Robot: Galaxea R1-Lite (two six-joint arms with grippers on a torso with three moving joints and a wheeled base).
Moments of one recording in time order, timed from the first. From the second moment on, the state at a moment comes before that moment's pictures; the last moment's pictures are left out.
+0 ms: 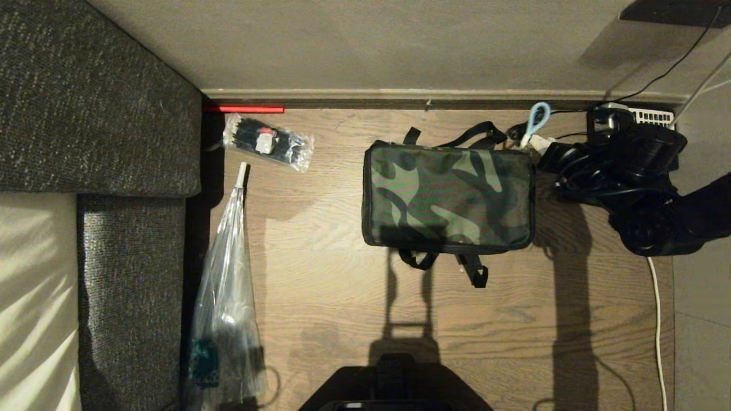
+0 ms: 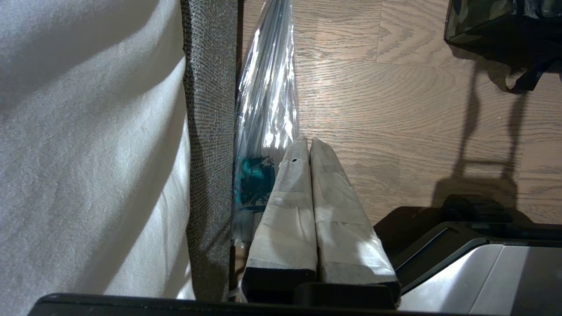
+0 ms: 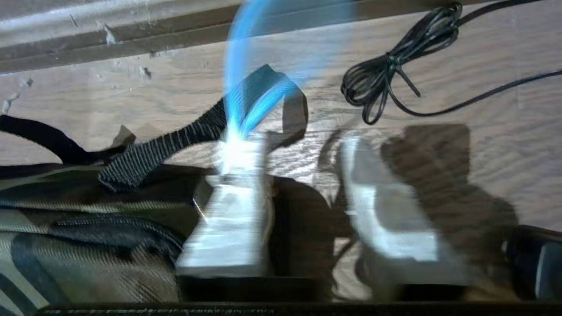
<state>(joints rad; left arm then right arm) 0.00 0.00 0.00 0.00 0.00 0.00 0.00 2.08 -1.16 -1.12 0.15 0.18</state>
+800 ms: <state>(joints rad) 0.00 0.00 0.00 0.00 0.00 0.00 -0.11 2.00 -1.09 -0.68 0.42 0.62</state>
